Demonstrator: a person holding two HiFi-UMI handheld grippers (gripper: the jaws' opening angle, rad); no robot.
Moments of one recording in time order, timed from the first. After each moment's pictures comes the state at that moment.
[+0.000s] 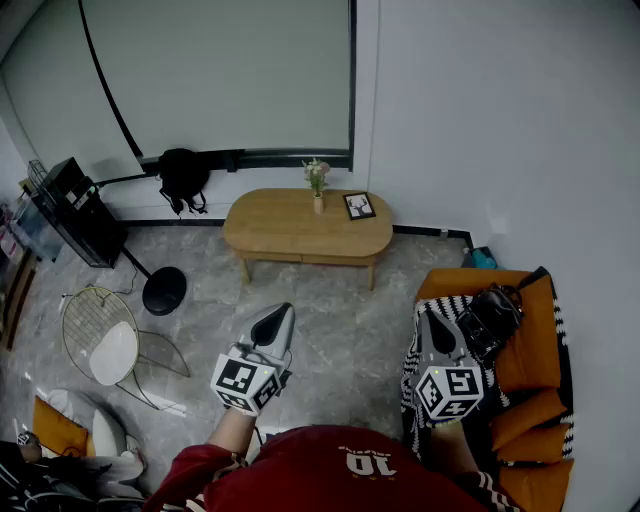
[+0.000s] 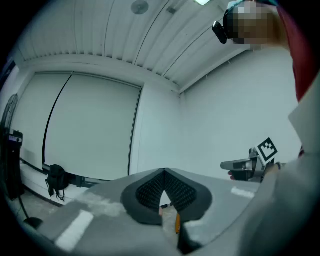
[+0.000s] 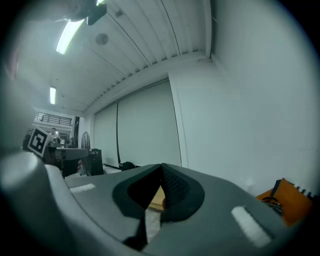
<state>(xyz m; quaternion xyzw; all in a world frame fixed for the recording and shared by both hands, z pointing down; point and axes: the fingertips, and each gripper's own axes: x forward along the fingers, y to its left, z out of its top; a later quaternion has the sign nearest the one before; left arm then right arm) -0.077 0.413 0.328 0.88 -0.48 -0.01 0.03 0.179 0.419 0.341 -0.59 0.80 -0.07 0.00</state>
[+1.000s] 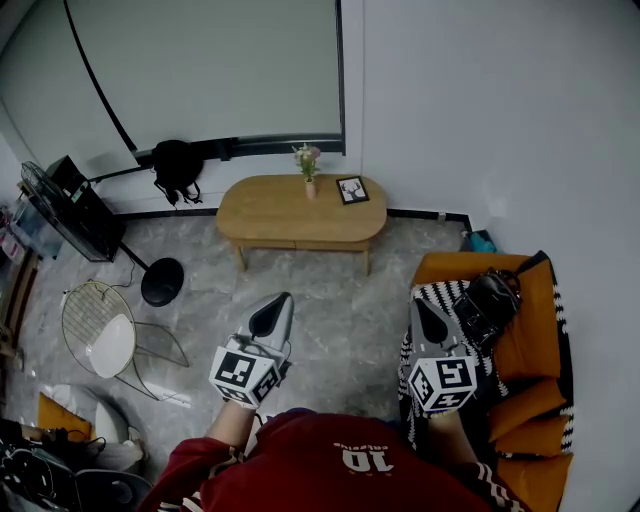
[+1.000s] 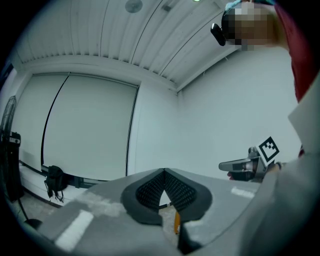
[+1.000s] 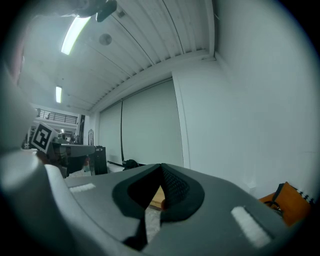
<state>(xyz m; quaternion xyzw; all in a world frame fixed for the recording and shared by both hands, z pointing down) -0.028 0.412 0.337 0.88 -0.48 0.00 0.02 0.203 0.416 0.354 -0.57 0.82 -0.06 -0.01</state>
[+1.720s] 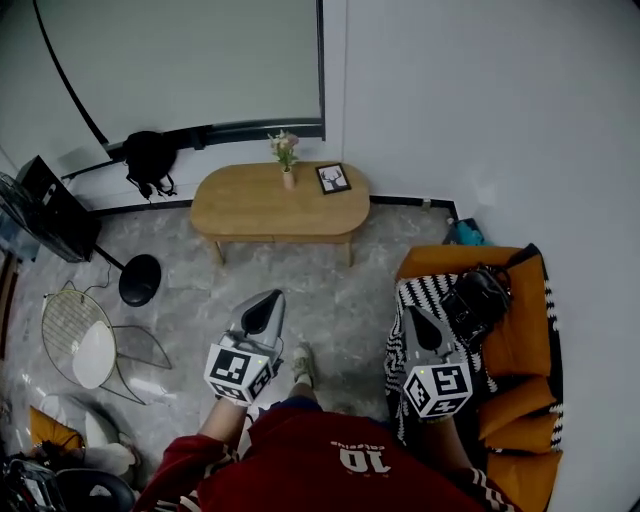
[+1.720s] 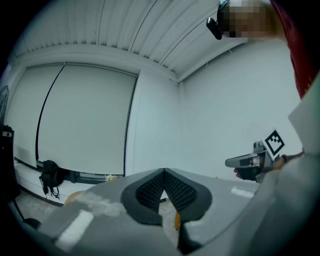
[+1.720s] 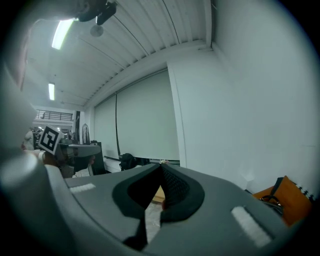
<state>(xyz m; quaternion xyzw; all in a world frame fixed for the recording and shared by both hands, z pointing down) -0.018 0.332 0.383 0.88 -0.47 0.03 0.03 0.217 0.365 0.393 -0.58 0.81 -0.09 -0.04</state>
